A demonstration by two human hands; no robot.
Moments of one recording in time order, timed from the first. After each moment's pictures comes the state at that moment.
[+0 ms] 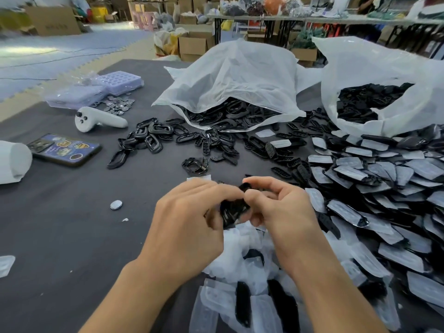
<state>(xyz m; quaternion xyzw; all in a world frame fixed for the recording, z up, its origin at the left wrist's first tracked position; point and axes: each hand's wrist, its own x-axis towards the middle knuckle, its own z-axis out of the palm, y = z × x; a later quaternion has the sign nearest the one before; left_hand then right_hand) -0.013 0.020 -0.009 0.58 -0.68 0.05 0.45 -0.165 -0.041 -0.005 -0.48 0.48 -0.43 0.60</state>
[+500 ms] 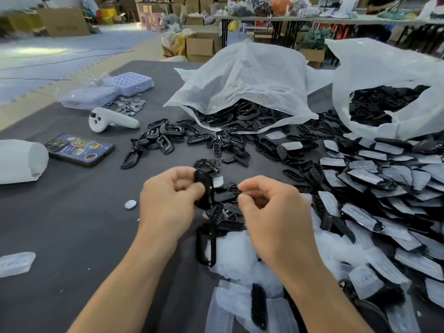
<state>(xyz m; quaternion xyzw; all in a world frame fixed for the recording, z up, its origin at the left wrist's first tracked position) 0.023 -0.005 -0.011 0.69 -0.33 -0.29 0.58 -0.139 -0.028 -0.004 -0.69 0.52 -0.40 0.29</state>
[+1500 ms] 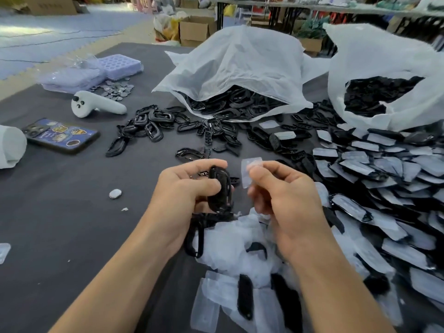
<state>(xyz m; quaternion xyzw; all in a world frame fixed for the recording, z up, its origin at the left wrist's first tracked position) 0.003 -0.003 -0.007 0.54 -0.35 -0.49 0.59 -0.154 -0.046 0.006 -0.44 0.45 -0.47 0.62</state>
